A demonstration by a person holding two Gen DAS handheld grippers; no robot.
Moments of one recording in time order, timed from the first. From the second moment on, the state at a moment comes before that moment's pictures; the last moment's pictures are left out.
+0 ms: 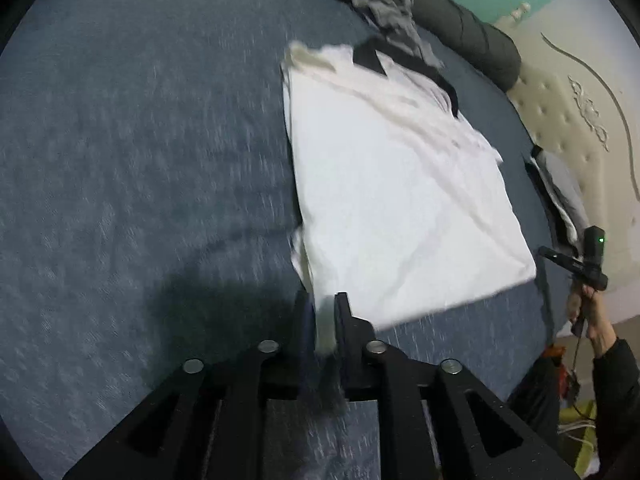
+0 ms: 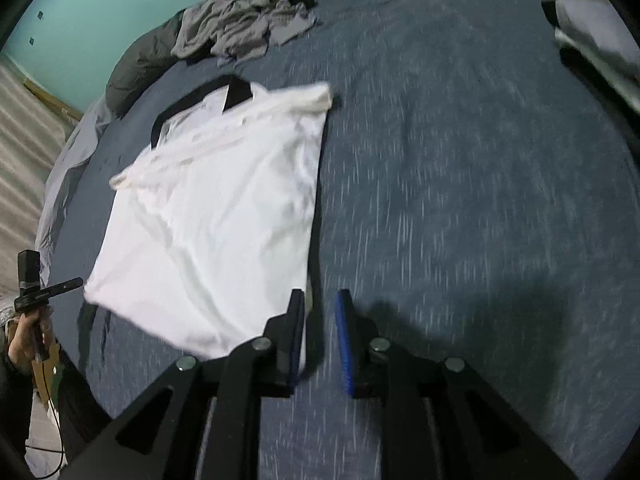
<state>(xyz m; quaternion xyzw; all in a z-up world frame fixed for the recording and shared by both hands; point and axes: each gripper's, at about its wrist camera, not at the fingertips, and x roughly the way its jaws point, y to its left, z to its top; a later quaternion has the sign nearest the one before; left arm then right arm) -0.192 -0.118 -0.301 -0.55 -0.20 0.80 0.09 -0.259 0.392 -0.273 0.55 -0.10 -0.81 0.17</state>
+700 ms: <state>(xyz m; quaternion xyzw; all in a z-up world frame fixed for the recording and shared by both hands) -0.357 -0.131 -0.335 -0.53 -0.10 0.84 0.04 -0.401 0.336 -0.302 0.55 -0.03 -0.82 0.15</state>
